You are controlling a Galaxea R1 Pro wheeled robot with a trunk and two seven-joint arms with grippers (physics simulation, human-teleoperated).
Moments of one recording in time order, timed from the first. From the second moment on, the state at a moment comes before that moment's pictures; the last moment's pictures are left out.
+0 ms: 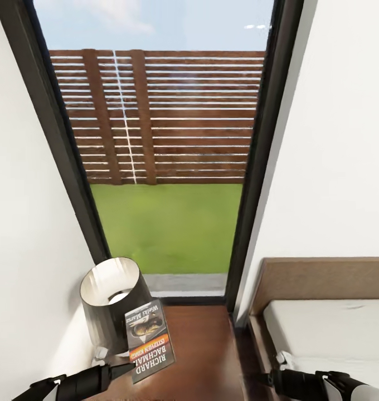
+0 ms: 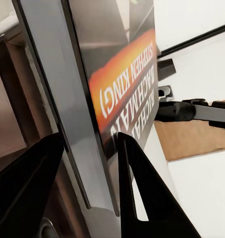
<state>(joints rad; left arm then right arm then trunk) -0.55 0.22 0.39 -0.10 -0.13 0.11 -1.46 -0.65 -0.26 0.13 0.08 -0.20 0.15 1.12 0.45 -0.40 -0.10</state>
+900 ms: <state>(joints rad) -0.55 0.21 0.39 -0.10 -0.13 0.11 -1.46 -0.65 -0.27 0.13 0.08 -0.21 0.15 1.13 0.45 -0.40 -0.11</state>
